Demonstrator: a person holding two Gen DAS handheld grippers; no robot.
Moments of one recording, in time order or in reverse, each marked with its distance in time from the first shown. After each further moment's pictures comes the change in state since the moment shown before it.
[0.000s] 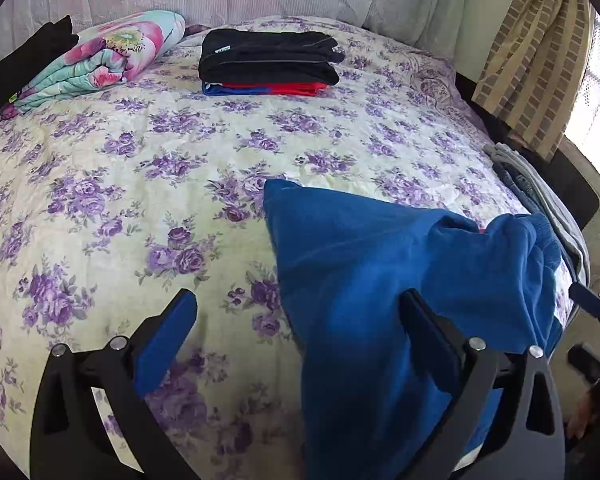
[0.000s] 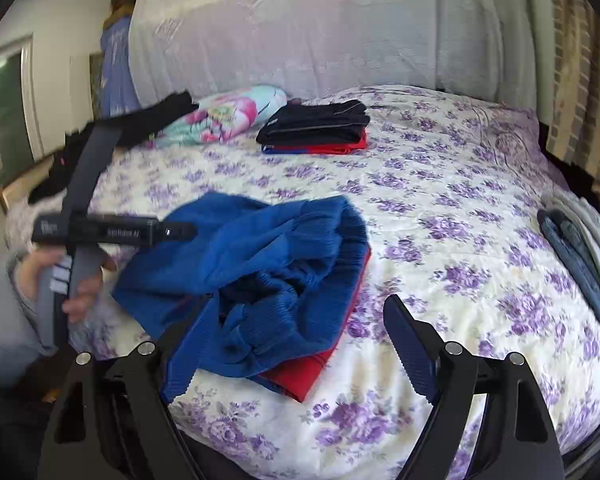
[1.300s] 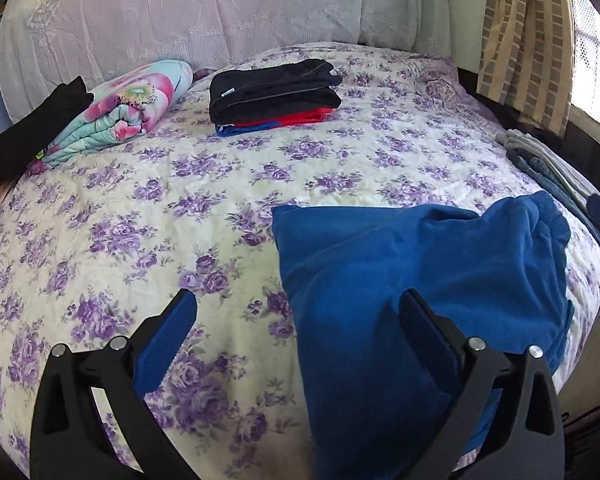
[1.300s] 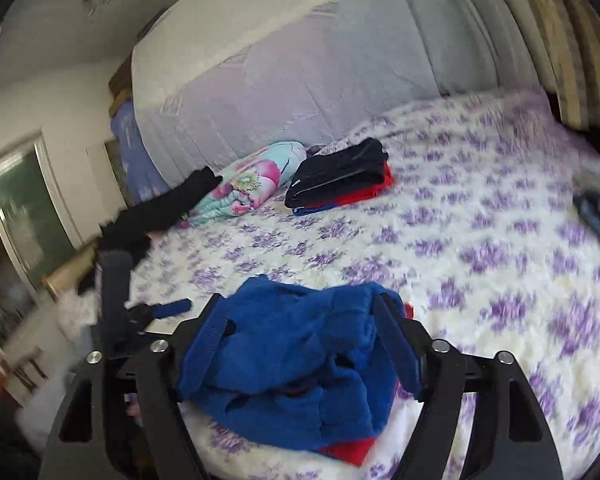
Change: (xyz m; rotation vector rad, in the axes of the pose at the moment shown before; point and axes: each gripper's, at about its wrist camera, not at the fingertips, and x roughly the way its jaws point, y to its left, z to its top) left arm -0.026 -0.025 -0.011 0.129 -0.109 0.156; right arm -0.013 -0.016 0.038 0.212 -0.167 0.174
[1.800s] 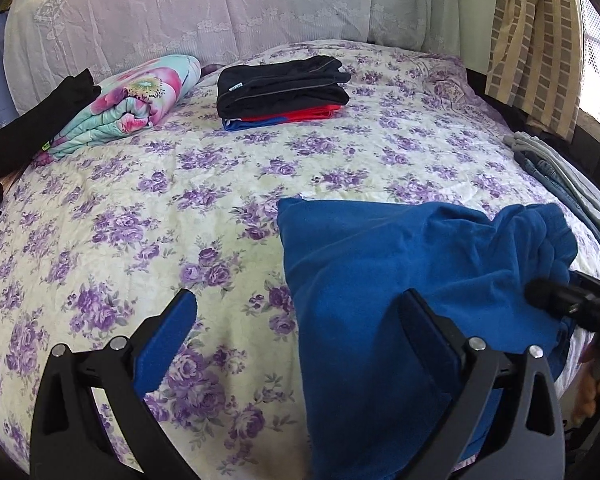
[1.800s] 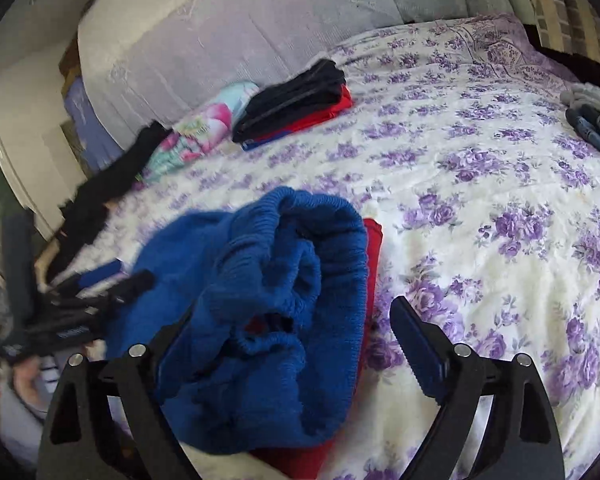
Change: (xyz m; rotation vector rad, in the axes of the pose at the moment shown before) left arm 0.001 0.004 -0.002 -0.017 0.006 0.019; right arm 0.045 -0.053 -0.043 0.185 0.185 -0.018
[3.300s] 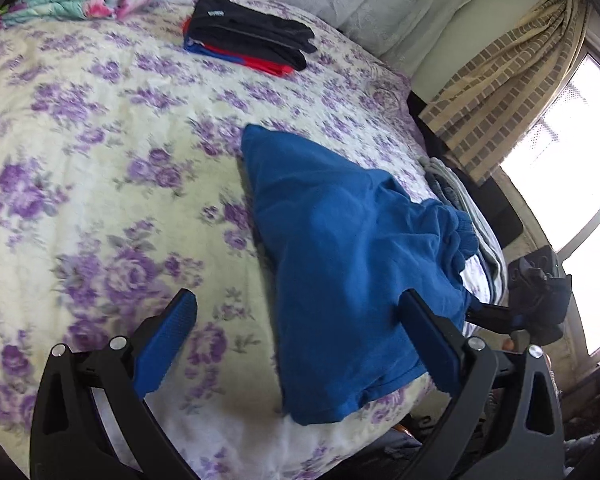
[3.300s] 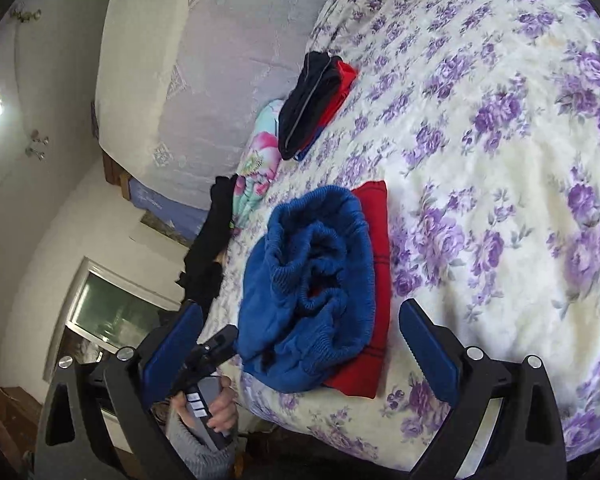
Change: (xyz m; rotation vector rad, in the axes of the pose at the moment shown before) left arm 0.011 0.050 -0.035 -0.271 0.154 -0.519; right arm -0.017 -0.065 -0.007 0.431 0.073 0.419
